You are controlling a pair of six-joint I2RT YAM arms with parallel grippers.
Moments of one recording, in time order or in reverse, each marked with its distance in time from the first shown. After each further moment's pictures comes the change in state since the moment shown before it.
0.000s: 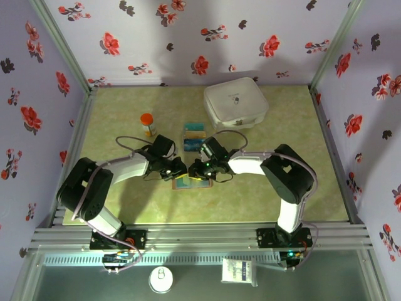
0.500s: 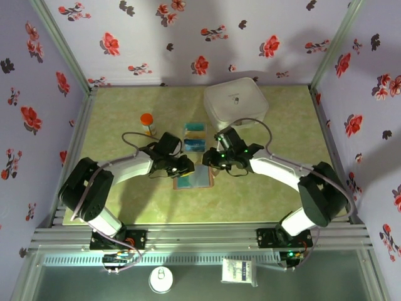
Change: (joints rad) left arm -0.071 0.011 0.078 -0.007 0.000 -0.017; right arm -0.093 -0.323 -0.039 -0.211 0.172 -0.058
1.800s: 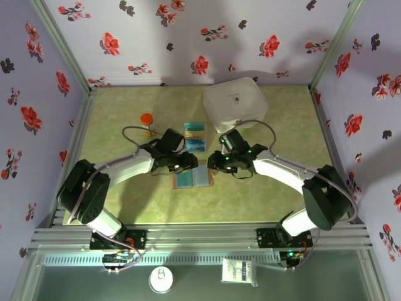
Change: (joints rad) left arm -0.010 -0.049 0.037 -0.066 -0.095 0.021; right arm 0.008 -0.006 0.006 -0.098 0.017 -0.028
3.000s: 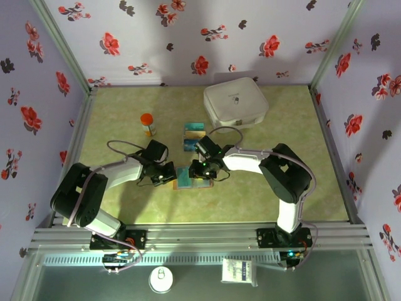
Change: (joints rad) left arm 0.135 -0.030 -0.208 0.013 -0.007 0.045; right arm 0.122 0.364 0.152 0.083 -0.058 0.019
